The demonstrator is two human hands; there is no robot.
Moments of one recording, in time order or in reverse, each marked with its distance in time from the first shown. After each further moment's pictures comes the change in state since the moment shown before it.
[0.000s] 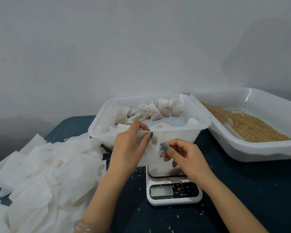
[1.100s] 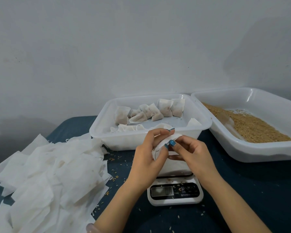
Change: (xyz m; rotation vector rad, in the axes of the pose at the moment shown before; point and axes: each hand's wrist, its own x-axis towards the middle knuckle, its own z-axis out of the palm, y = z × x) left_hand -0.027 0.025 0.030 -0.466 -0.119 0.037; right_hand -0.001 -0.007 -0.005 0.289 0.061 0.004
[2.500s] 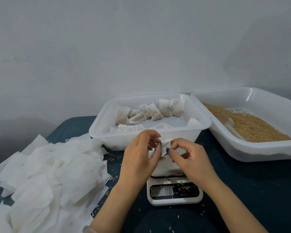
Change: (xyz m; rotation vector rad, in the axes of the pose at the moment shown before) left_hand 0.002 -0.005 -0.011 0.458 0.168 0.141; right_hand -0.006 0.001 0.001 -0.519 0.013 -0.207
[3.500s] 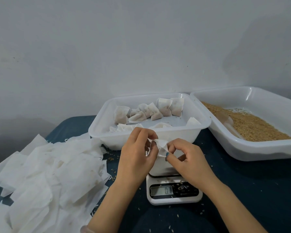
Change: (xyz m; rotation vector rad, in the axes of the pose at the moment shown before) left_hand 0.004 0.002 -0.006 0.049 0.013 0.004; right_hand -0.001 0.002 0.004 -0.075 -0.044 -0.046
